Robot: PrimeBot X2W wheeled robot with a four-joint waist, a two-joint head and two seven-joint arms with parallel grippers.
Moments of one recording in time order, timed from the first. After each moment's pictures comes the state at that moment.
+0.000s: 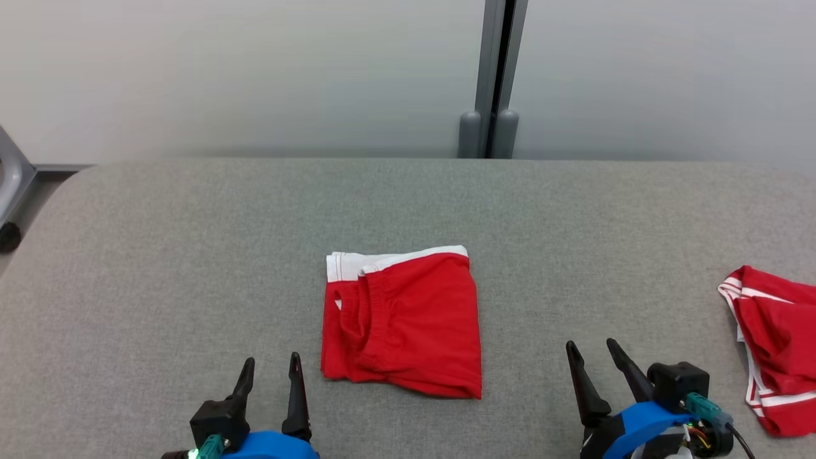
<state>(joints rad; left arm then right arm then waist) -0.04 0.05 -0.24 0.45 -0.32 0.08 -0.26 -0.17 -0.05 0.10 0.60 0.23 0.13 -0.26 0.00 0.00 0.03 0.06</state>
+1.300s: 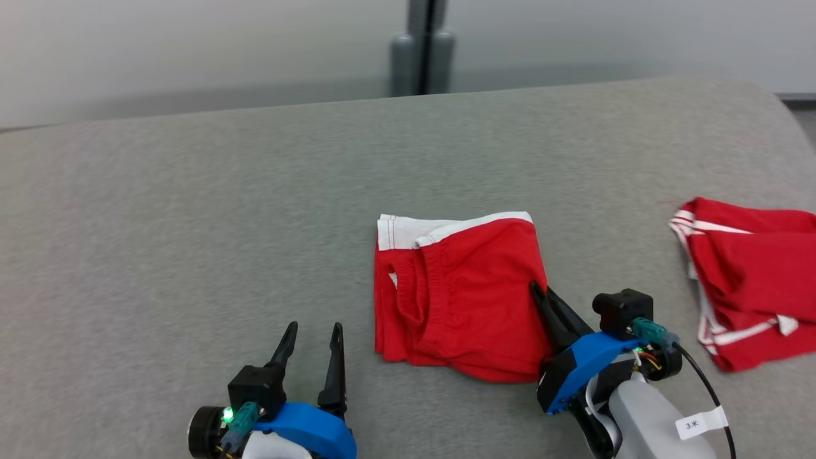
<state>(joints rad) -0.14 0.05 -0.35 0.46 -0.34 0.03 -0.26 -0.45 -0.05 0.28 0.79 0.30 0.13 -0.26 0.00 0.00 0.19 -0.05</state>
